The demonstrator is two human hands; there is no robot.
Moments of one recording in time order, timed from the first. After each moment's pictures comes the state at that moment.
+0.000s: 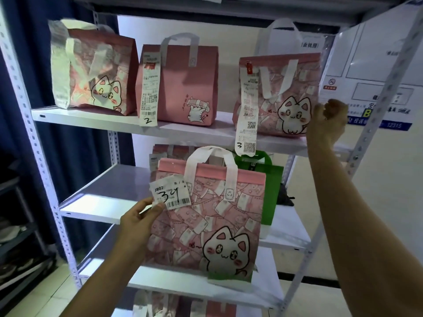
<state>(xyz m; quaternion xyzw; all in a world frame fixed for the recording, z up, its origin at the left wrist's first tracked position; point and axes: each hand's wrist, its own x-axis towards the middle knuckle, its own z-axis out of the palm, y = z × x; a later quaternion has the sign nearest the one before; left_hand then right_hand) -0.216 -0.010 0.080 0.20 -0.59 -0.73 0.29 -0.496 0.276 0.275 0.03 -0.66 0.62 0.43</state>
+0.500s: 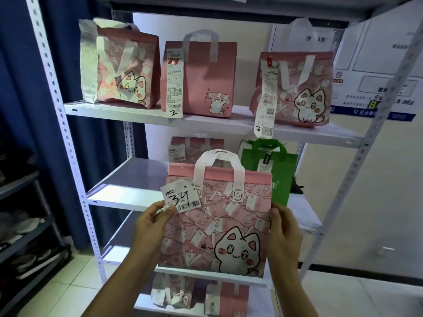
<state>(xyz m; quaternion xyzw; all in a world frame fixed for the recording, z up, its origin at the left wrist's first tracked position) -0.160 -0.037 0.049 0.20 -0.58 -0.74 0.29 -0.240 0.209 0.055 0.10 -0.68 0.70 0.22</state>
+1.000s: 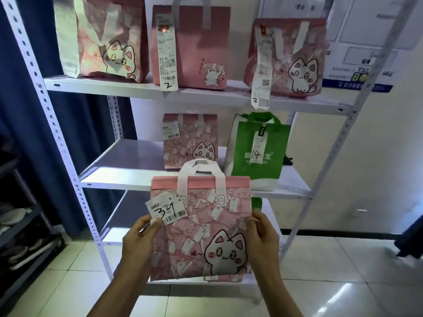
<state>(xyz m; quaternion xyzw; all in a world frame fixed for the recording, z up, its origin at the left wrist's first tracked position) -0.092 -0.047 -0.016 0.26 -0.62 -0.70 0.25 -0.170 0.183 -0.017 0.06 -0.71 0.69 0.11</state>
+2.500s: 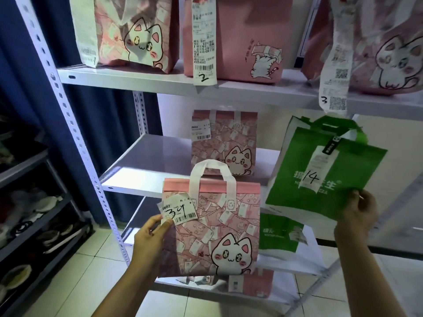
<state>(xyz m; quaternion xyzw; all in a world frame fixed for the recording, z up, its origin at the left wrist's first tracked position) -0.178 -0.144 -0.052 0.31 -0.55 -0.73 0.25 -0.413 0.220 -0.009 -0.14 -0.65 0.69 0.28</state>
